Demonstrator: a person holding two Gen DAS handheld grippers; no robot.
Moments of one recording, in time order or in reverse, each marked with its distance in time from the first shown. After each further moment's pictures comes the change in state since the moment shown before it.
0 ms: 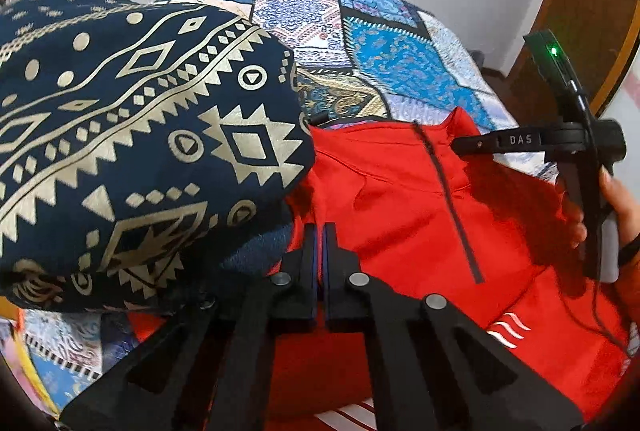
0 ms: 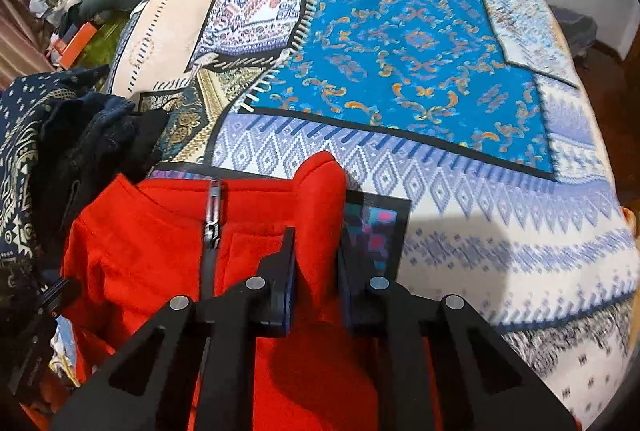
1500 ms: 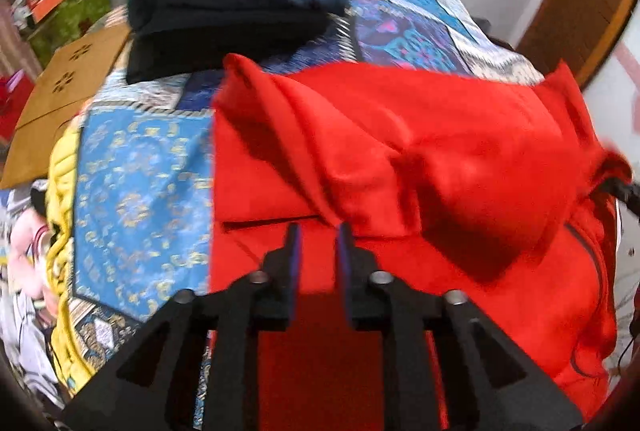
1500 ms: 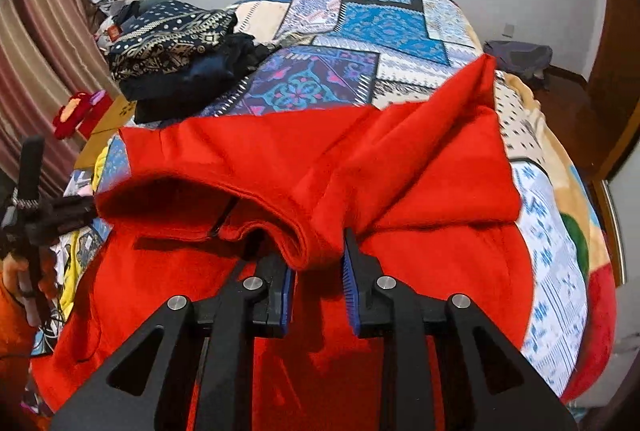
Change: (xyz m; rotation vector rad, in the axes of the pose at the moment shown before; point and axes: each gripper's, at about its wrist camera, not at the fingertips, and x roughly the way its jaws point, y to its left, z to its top) left arm -0.143 0.011 -0.200 -0.067 0.100 0.076; right arm -0.175 0.052 -0.287 -0.075 -0.207 -0.038
